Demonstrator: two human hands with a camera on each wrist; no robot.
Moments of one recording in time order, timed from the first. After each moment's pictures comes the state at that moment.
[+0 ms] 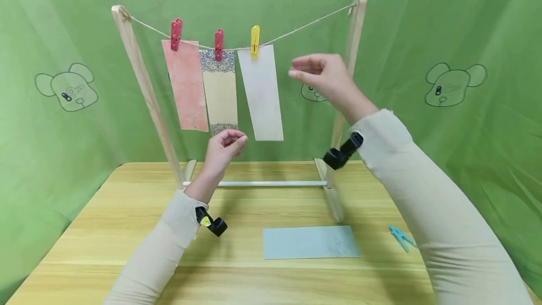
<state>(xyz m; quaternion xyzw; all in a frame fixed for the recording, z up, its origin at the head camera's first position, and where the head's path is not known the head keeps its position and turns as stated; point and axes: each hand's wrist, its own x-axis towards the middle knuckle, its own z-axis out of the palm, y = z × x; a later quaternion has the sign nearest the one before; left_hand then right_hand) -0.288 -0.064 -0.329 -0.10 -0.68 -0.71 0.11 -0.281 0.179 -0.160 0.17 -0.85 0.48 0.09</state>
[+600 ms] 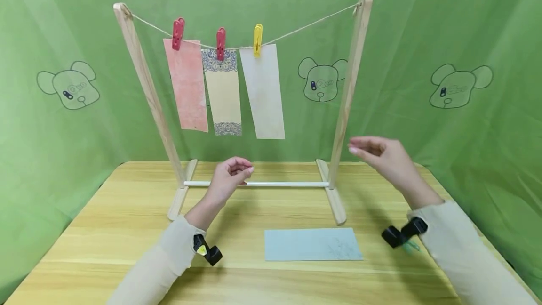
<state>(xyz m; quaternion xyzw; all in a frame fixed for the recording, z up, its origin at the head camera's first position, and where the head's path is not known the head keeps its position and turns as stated) -0.259 -0.065 -0.377 -0.13 -0.72 -0.68 0.04 -0.234 0.291 -0.296 0.11 -0.91 0.40 0.07</state>
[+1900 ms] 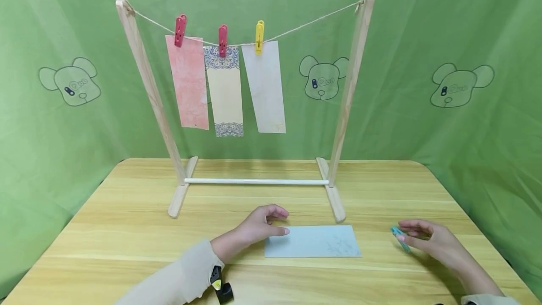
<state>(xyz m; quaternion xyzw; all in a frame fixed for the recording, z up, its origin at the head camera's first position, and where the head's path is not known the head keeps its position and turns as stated) -0.206 -0.012 -0.446 -0.18 -0.79 -0.57 -0.14 -0.163 0.408 -0.443 0.03 -0.93 0.36 -0.06</state>
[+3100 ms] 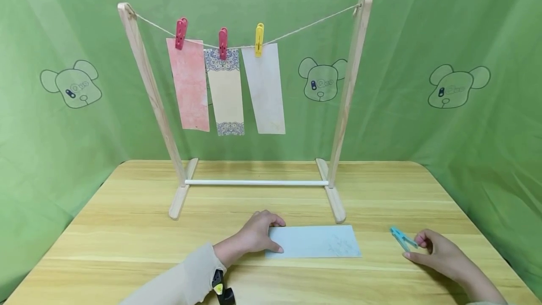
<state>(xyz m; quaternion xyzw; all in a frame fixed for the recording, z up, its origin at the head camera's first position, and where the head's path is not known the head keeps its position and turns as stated) -0.193 -0.014 -0.442 -0.22 -0.92 -0.31 -0.07 -0.148 0.416 -0.462 0.06 -0.96 0.29 -0.01</state>
